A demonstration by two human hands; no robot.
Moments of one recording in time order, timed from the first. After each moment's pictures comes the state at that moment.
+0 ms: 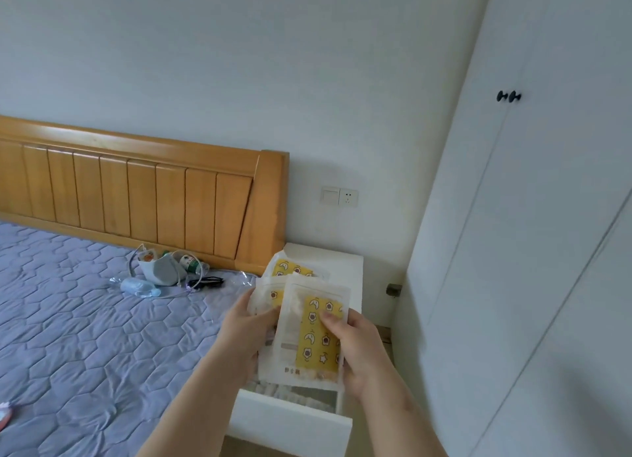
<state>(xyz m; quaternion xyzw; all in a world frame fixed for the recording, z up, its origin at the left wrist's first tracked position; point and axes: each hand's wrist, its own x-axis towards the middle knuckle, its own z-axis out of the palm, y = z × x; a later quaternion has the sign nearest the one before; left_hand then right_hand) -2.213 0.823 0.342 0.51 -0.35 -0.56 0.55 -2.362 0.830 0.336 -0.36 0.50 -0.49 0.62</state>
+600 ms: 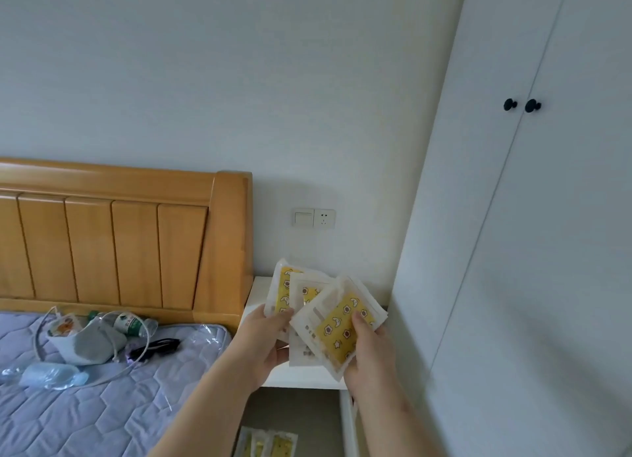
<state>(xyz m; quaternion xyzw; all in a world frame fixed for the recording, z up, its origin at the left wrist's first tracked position) -2.192 0.589 0.347 0.45 -0.37 -0.69 0.44 -2.329 0.616 0.323 -0.17 0.48 -0.69 0.52</state>
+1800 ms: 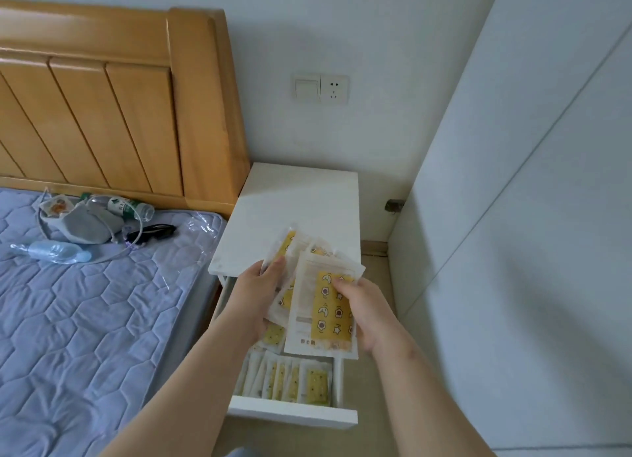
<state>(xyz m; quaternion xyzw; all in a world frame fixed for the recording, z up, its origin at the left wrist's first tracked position) -2.268 0.535 0.218 0.61 -0.32 -0.62 0.38 -2.423 0.568 0.224 -0.24 0.60 -0.42 0.64</state>
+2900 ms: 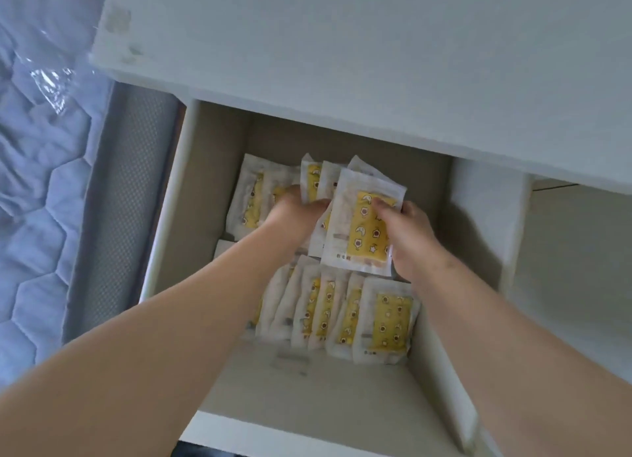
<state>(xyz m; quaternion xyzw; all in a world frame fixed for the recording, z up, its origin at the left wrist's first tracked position) -2.236 0.400 -0.169 0.73 -0.31 -0.61 0.07 -2.381 0.419 -0.170 -0.09 0.74 -0.26 0.61</state>
